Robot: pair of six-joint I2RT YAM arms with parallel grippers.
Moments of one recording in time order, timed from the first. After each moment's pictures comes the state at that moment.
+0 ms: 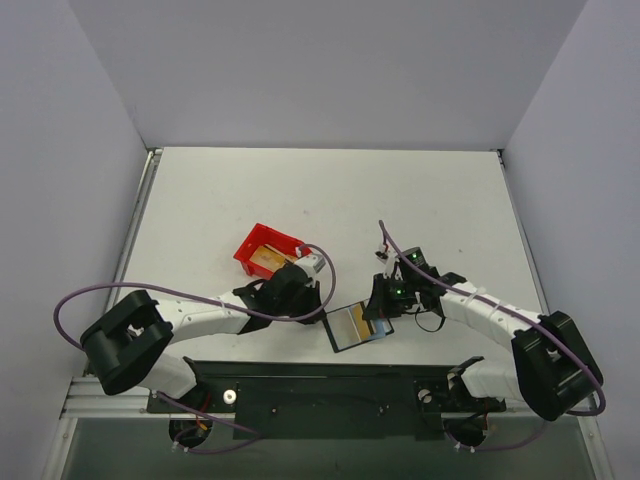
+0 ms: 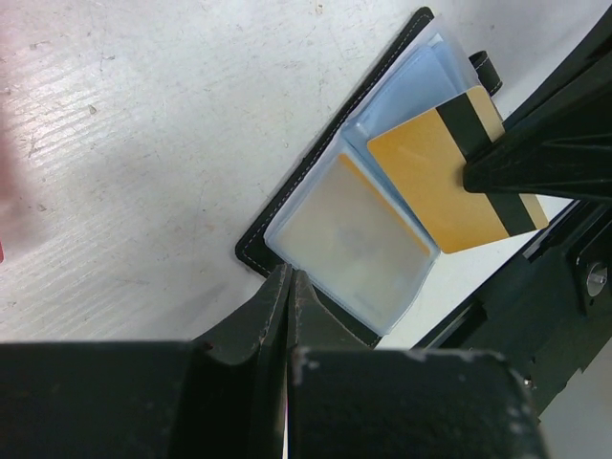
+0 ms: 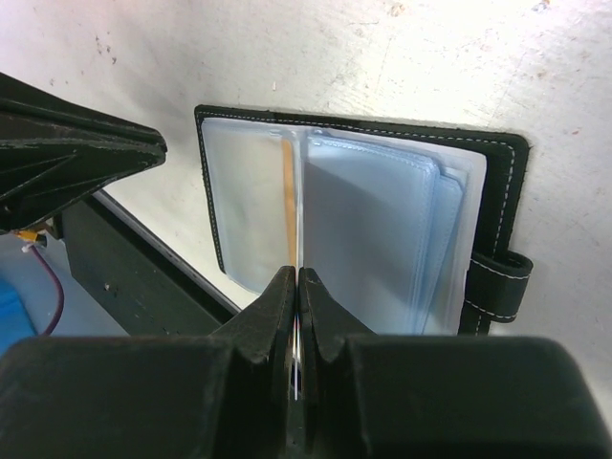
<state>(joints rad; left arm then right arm) -0.92 1.43 0.61 0.09 0.07 -0.63 0.50 1.26 0.52 -0.25 -0.45 0.47</state>
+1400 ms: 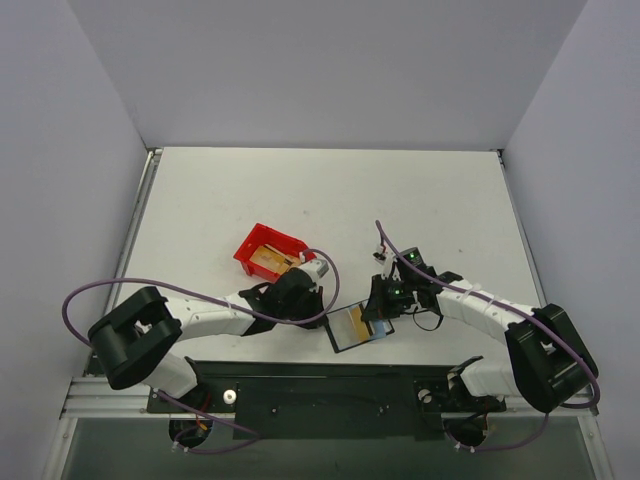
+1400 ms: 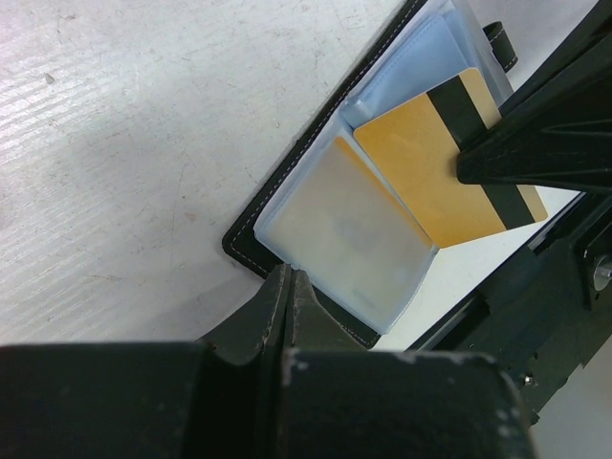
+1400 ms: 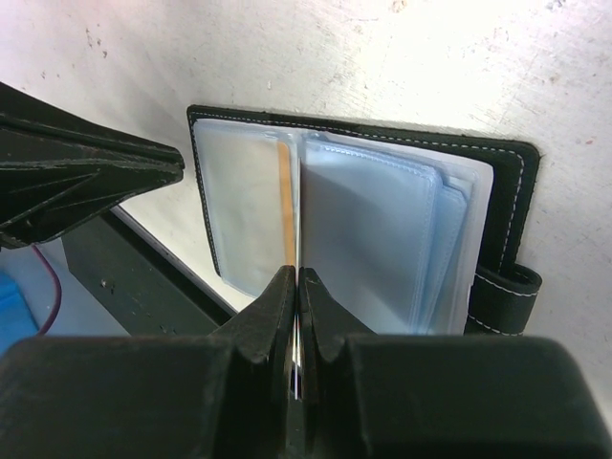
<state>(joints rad) -0.96 1.47 0.61 0.10 0.07 -0.66 0.50 1.31 0.52 -0.23 -0.47 0.46</state>
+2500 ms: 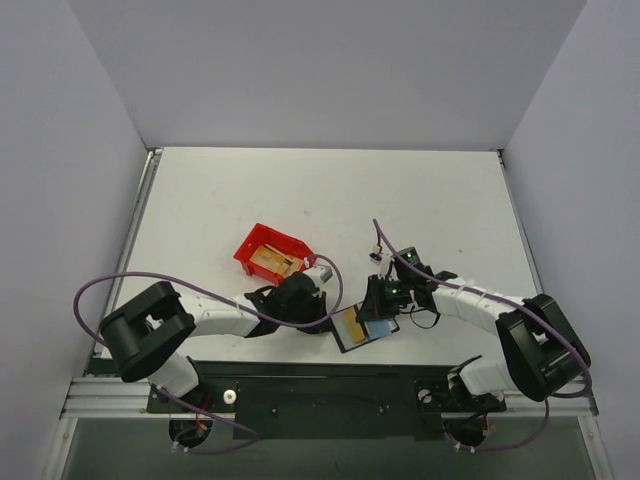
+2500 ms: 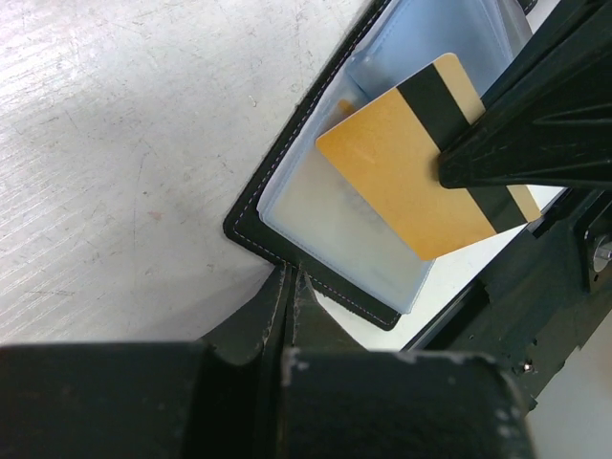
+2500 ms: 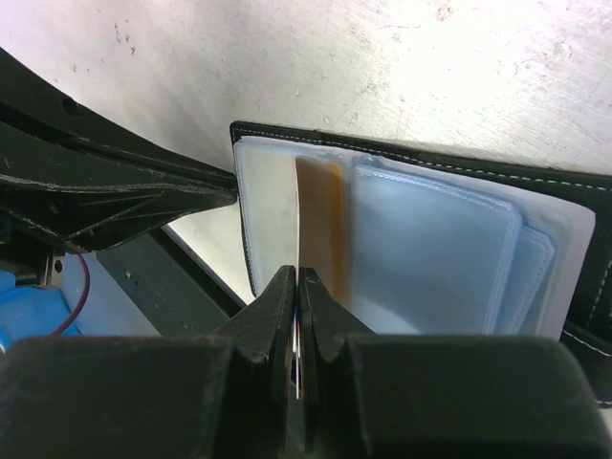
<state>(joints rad) -0.97 1.54 0.59 0.18 0.13 -0.68 0.51 1.37 0.51 -0.16 -0.55 0.48</state>
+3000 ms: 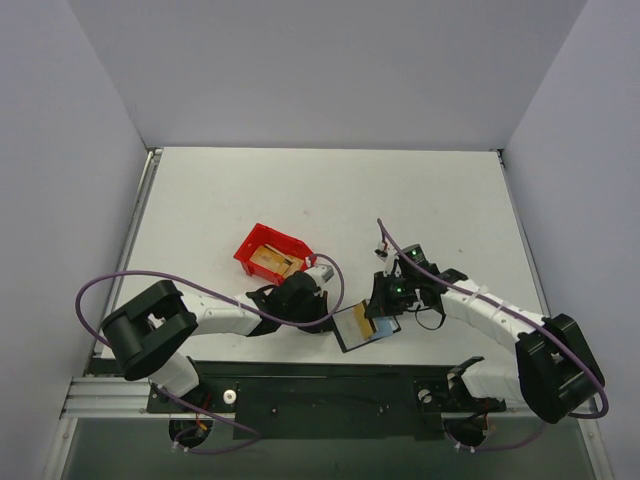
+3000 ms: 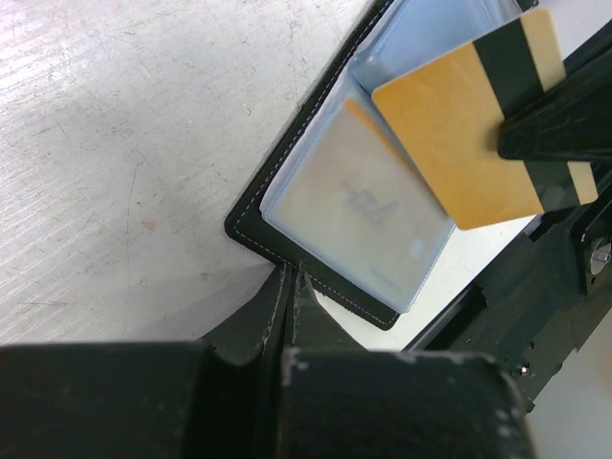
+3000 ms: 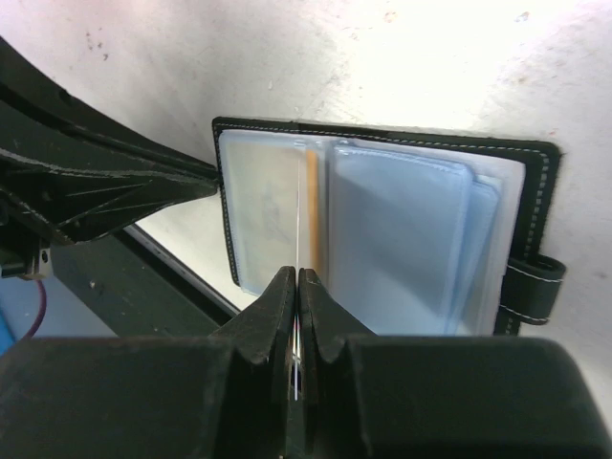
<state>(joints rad) -0.97 1.55 0.60 0.18 0.14 -0.68 0.51 1.25 0.54 -0.30 -0.44 0.43</state>
